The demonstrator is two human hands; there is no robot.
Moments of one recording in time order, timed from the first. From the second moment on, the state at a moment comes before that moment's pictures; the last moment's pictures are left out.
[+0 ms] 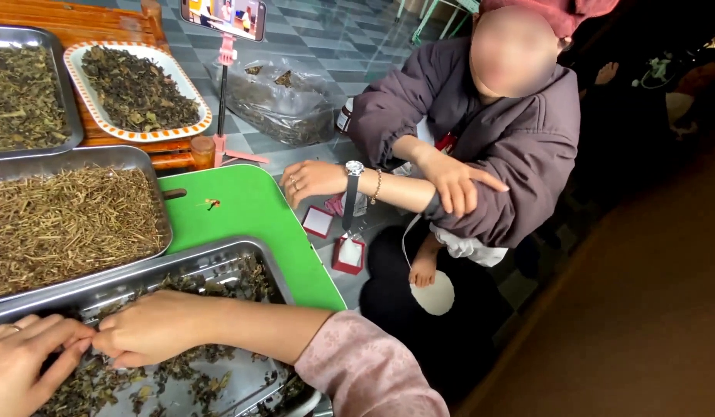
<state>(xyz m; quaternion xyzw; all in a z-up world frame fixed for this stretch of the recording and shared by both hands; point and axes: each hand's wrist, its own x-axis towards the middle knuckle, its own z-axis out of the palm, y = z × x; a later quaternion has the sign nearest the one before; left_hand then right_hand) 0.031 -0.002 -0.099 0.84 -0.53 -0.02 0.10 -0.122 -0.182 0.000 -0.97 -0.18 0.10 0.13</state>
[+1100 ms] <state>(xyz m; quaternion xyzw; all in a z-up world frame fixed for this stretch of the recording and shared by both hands) 0.033 -0.003 -0.099 0.83 -0.55 -0.03 0.07 -0.122 -0.184 -0.002 -0.97 -0.17 0.12 0.11</state>
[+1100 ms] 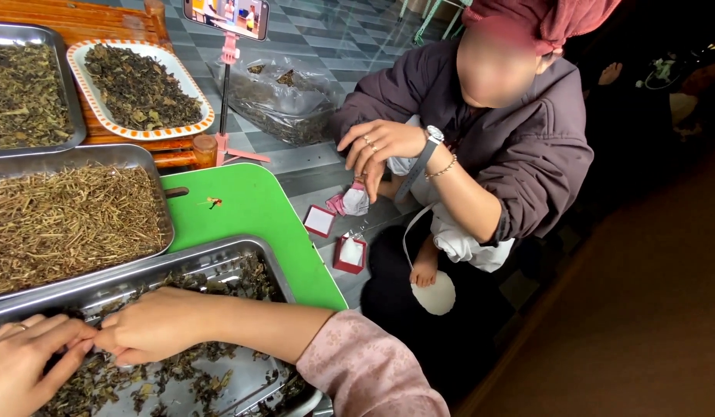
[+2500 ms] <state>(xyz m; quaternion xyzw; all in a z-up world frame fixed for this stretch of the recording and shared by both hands) 0.056 -0.009 -0.159 0.83 -0.55 0.03 0.02 -0.120 -0.190 -0.017 -0.98 -0.18 0.01 0.11</state>
